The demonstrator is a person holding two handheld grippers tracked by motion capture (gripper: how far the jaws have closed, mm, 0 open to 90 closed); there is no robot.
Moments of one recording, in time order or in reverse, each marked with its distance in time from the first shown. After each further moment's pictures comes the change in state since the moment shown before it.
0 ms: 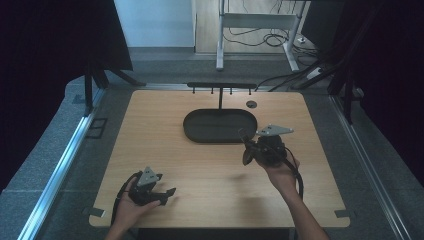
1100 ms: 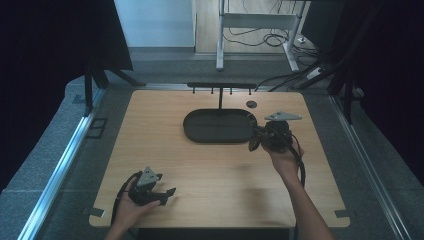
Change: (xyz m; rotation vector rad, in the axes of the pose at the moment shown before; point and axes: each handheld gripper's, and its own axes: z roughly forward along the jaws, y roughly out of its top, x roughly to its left) left arm 0.000 0.000 0.000 0.000 0.000 0.000; right arm -0.034 0.020 0.008 -0.048 -0.081 0.079
